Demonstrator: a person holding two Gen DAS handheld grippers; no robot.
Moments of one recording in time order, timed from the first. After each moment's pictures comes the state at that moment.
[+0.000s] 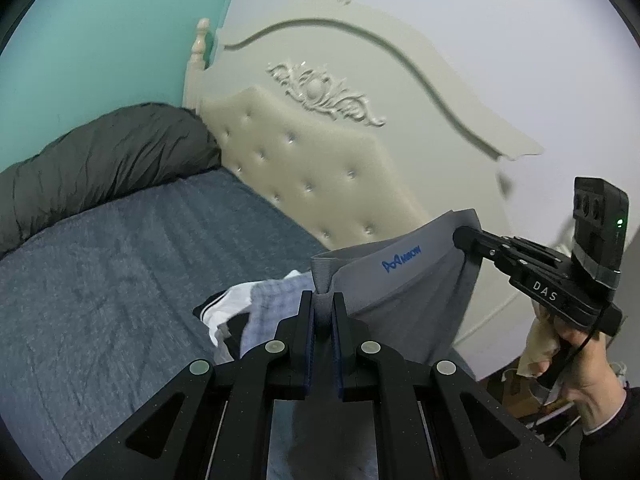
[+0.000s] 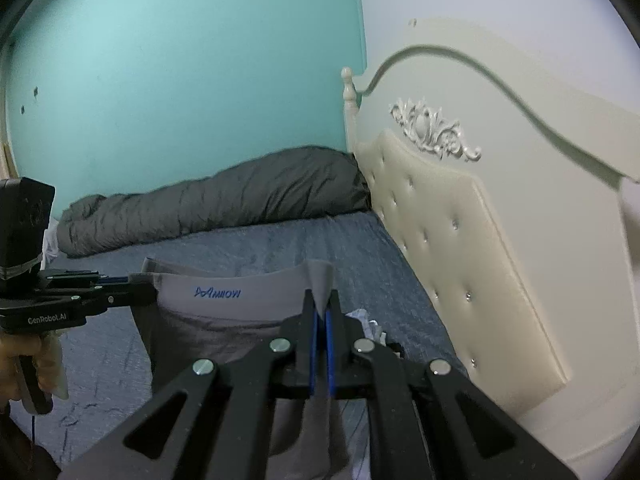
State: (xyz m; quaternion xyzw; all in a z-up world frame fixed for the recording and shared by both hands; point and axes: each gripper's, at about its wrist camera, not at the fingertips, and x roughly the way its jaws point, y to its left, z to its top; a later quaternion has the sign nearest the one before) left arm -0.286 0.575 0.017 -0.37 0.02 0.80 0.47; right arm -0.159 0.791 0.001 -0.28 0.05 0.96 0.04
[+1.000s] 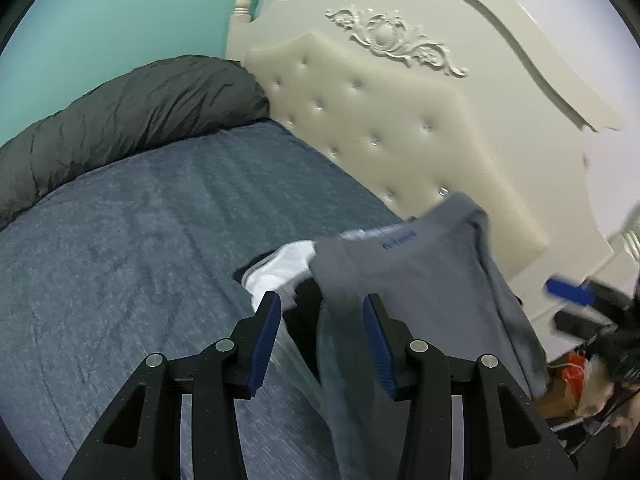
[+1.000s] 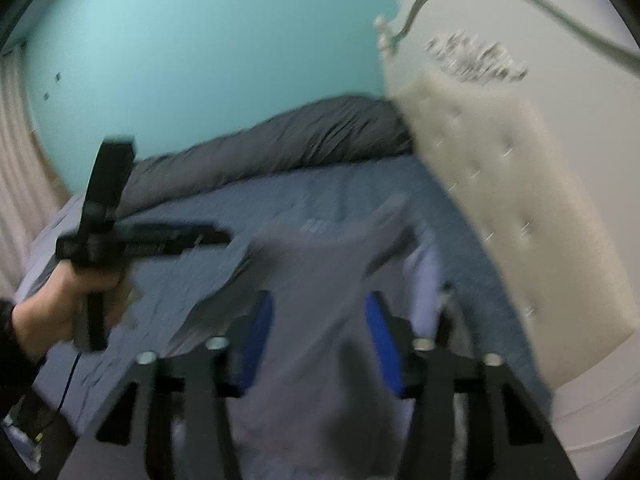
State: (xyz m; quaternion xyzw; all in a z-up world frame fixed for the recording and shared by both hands) left arm -0.325 0.577 -0.079 -0.42 0.04 0.81 0.40; right arm -0.141 0.759 -0.076 -0.36 0.08 0.93 -0.05
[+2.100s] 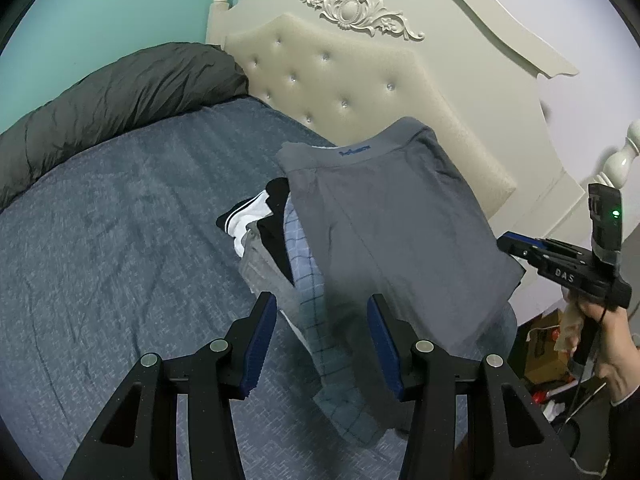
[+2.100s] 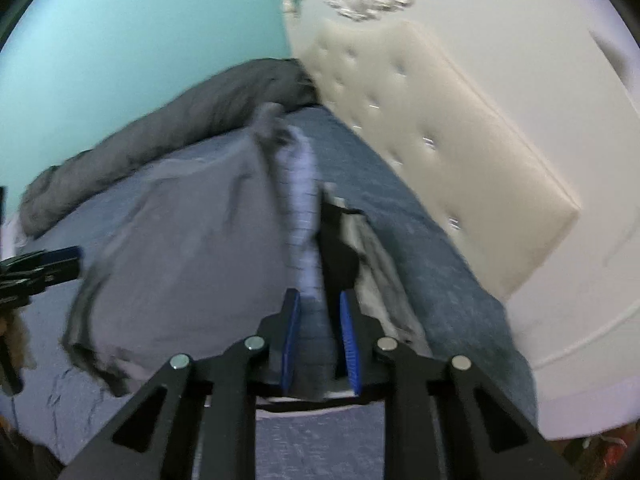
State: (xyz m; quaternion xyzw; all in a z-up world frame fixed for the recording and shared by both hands) left arm -0.257 0.541 -0.095 -0.43 0.06 0.79 0.43; right arm -0.103 0.794 -0.113 -0.41 0.10 0.90 0.13
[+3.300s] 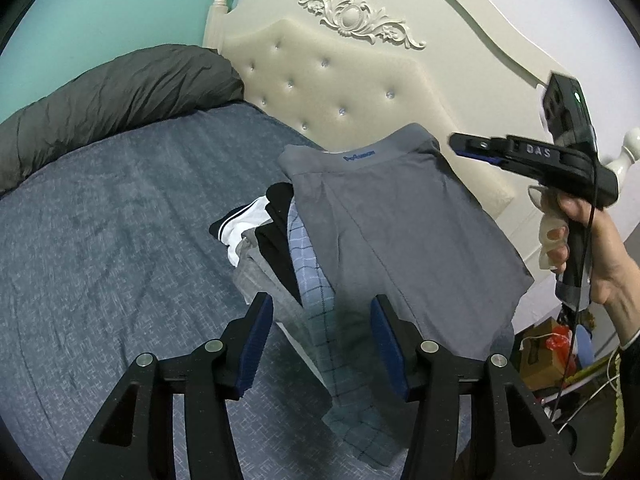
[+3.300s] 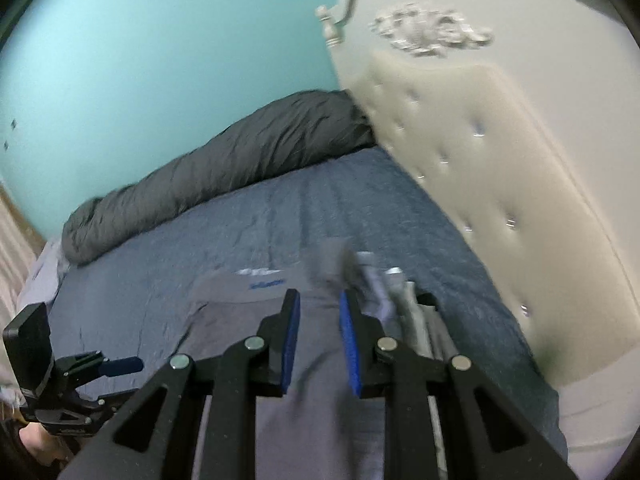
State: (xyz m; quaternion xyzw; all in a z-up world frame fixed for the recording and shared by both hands) left arm -0.267 0.542 -0.112 -0.42 0.04 0.79 0.45; right arm -0.229 0.806 -0.072 -0.37 0.14 0.92 0.01
